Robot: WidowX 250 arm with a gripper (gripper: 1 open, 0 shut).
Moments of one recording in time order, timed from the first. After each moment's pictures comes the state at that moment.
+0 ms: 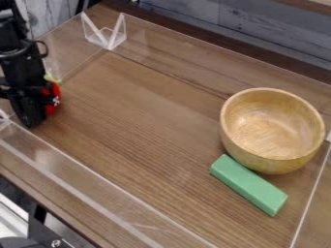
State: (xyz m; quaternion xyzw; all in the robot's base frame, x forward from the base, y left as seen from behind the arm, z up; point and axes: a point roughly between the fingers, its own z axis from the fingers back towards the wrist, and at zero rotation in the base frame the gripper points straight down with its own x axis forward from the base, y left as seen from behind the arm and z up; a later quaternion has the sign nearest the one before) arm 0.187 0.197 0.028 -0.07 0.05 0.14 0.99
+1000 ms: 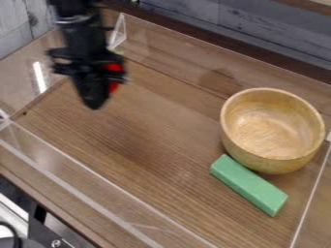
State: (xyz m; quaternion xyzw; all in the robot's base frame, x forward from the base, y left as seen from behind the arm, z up) arm 0.224 0.070 0.090 -0.06 0.02 0.08 0.99
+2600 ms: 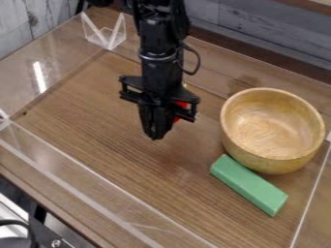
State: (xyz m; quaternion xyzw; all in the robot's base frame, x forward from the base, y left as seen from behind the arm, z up) arm 0.249 0.016 0.057 -0.03 0.03 0.04 1.00
